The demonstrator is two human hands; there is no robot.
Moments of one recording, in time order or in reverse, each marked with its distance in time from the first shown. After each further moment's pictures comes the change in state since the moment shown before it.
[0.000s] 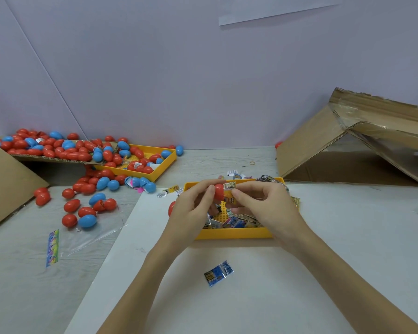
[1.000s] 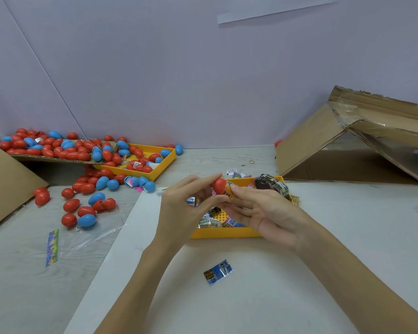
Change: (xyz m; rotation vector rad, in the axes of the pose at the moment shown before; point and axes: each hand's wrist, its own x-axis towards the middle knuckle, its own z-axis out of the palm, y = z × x) left_hand -0.001 0.010 -0.009 0.150 0.166 0.460; right_hand -0.003 -0.015 -0.002 0.545 -0.258 0.408
